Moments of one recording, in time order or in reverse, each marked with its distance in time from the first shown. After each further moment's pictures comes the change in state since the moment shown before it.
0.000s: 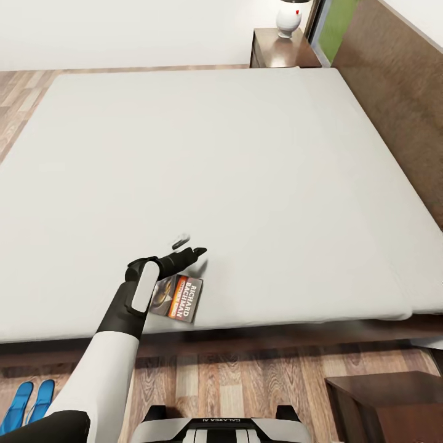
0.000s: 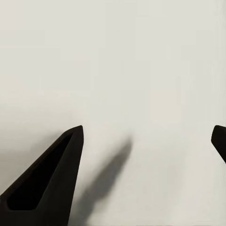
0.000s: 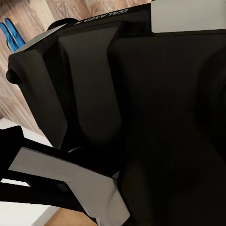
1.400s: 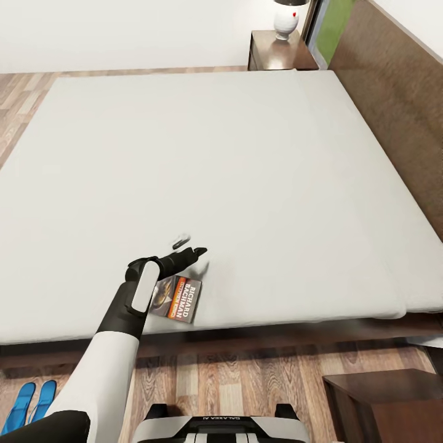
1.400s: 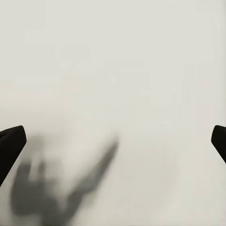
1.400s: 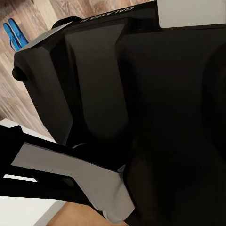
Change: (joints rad) left arm 0.000 -0.001 -0.002 -0.001 0.003 0.001 -0.001; right arm 0.000 0.000 0.000 0.000 0.000 0.000 0.000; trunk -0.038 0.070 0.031
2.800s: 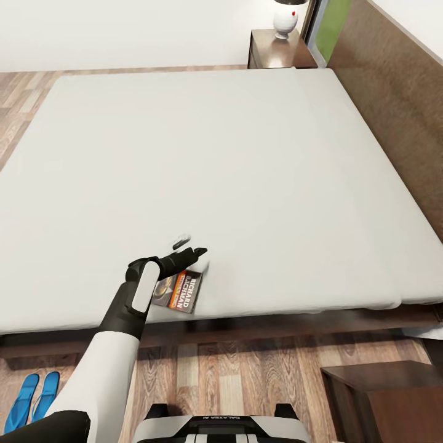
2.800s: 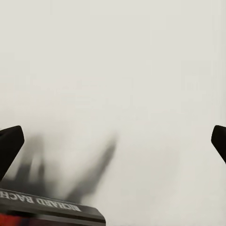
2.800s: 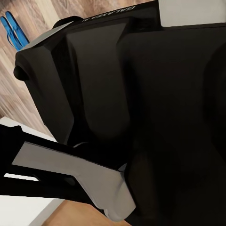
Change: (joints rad) left arm 0.000 -0.001 0.000 0.002 -0.001 0.000 0.000; right arm 0.000 0.000 0.000 0.000 0.000 0.000 0.001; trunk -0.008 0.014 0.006
